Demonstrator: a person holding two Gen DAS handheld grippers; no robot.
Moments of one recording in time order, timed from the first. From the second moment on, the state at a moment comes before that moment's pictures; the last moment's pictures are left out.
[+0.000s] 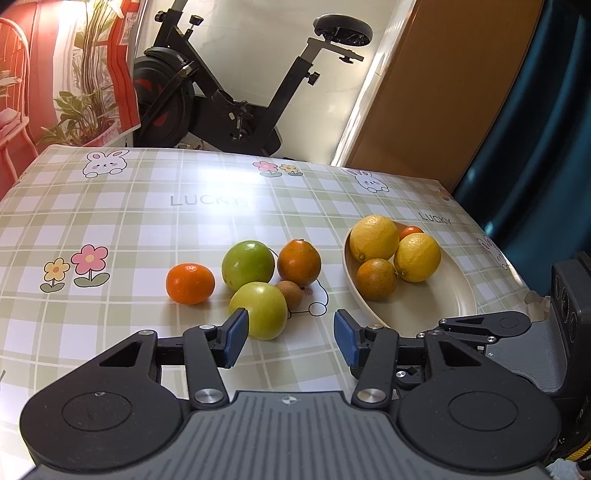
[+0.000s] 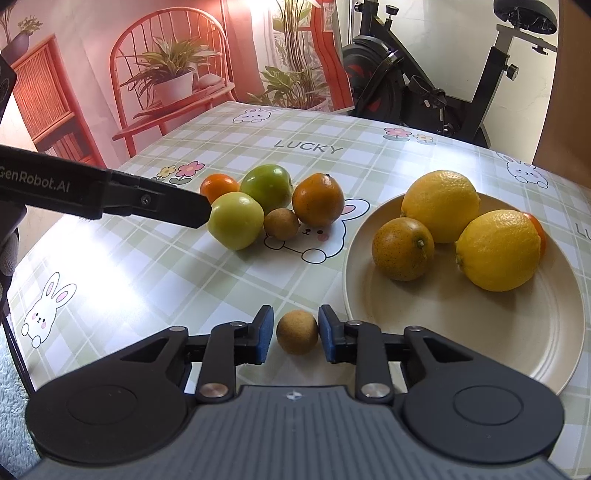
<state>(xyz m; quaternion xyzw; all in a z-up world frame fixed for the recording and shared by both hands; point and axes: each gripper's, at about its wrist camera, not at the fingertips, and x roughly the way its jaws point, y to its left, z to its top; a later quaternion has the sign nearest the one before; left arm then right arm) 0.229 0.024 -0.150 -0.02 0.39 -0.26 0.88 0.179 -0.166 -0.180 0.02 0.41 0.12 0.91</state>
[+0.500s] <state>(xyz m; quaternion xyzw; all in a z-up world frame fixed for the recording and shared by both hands) 0.264 -0.020 -0.164 0.01 0.38 -0.29 0.88 0.169 -0.174 -0.184 0.04 0.40 0.12 0.91</state>
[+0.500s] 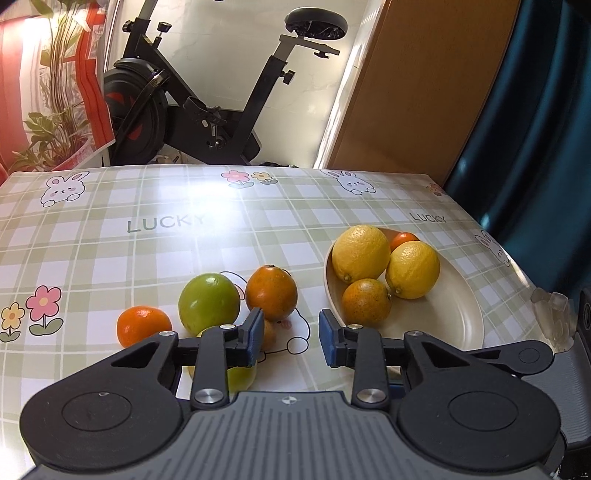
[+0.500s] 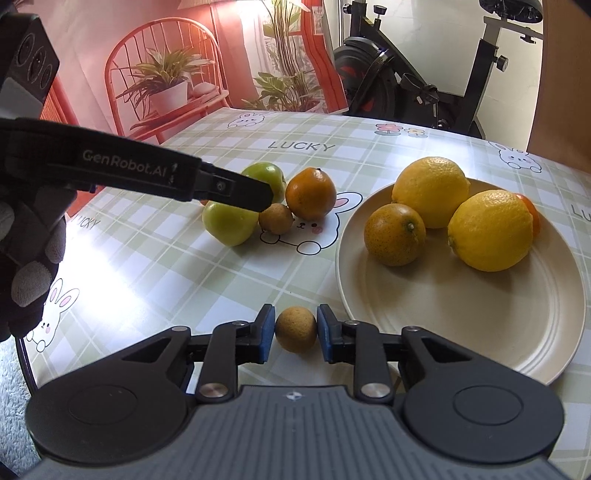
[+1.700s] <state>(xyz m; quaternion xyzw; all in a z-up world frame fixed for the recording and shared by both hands) 0.256 -0.045 -0.183 0.09 0.42 -0.32 0.85 0.165 -0.181 -0.184 0.06 0.39 0.12 0.91</state>
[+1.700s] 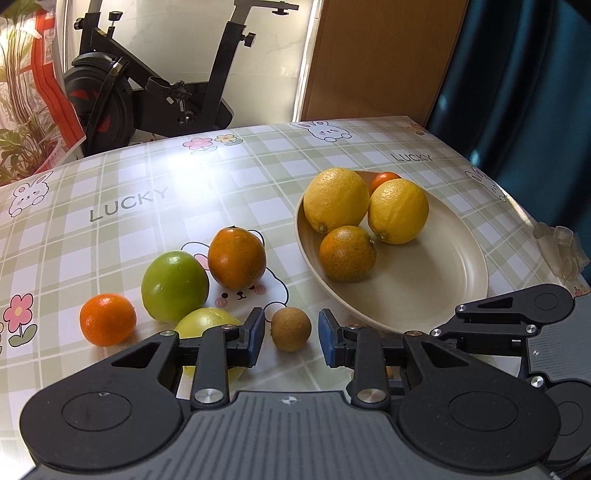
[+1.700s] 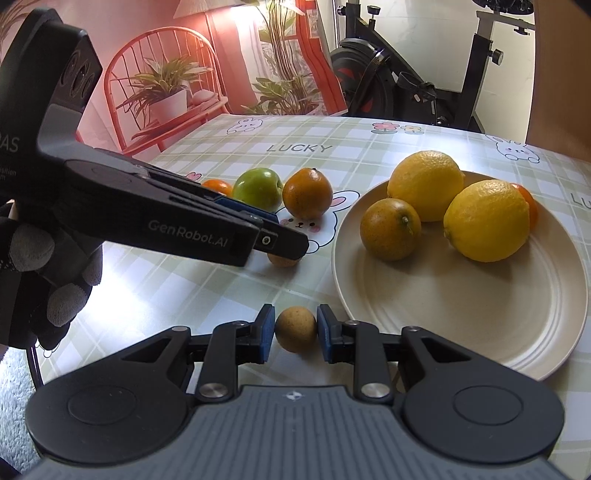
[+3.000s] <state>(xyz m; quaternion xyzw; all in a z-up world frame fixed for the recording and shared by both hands) 0.215 -0.033 -0.203 0.02 0.42 -0.29 0.86 0.149 -0.188 -0.185 0.07 0.39 0.10 0.91</state>
